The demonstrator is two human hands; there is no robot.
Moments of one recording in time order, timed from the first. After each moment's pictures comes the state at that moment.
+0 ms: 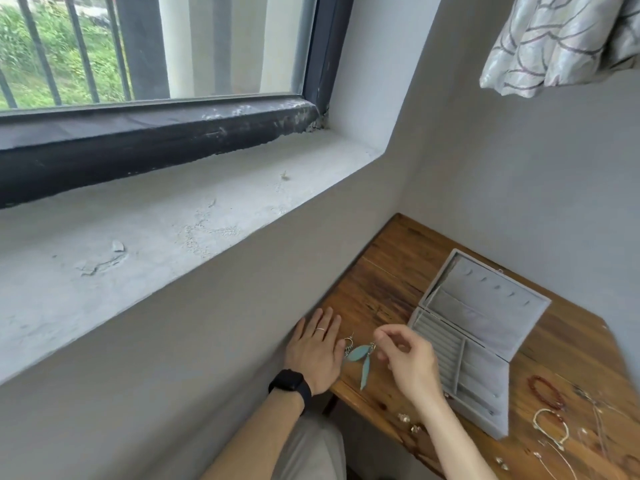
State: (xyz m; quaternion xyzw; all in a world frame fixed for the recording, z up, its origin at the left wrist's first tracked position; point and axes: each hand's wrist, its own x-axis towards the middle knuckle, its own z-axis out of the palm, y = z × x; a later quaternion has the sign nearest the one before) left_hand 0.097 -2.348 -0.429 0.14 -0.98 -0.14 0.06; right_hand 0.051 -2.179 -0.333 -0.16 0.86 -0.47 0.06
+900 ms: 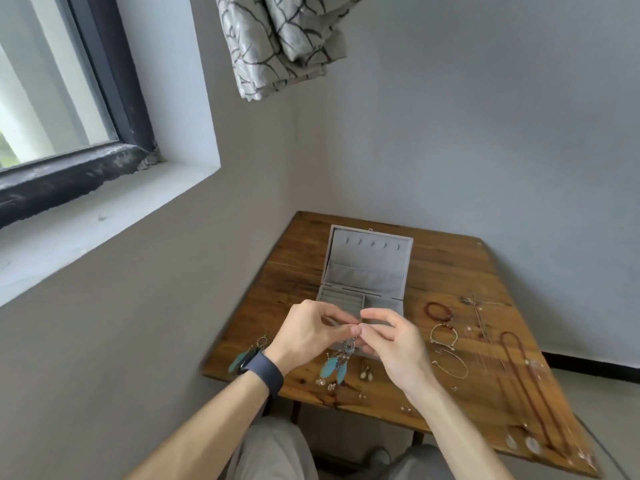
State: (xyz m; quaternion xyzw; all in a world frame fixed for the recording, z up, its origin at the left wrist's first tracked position) left_hand 0.096 -2.223 -0.270 -0.11 -0.87 -0.48 0.06; right_hand 0.085 -2.038 -0.297 -0.09 0.75 -0.65 0.04
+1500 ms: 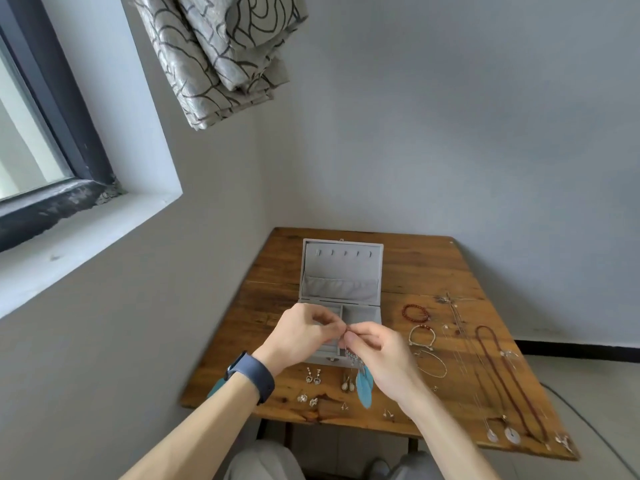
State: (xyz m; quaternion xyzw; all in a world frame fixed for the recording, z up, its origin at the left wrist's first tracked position) left_hand 0.075 -2.196 -0.252 -0.07 -0.88 -0.47 -0.01; right_hand 0.090 -2.014 -0.289 -0.11 0.79 -0.60 0.02
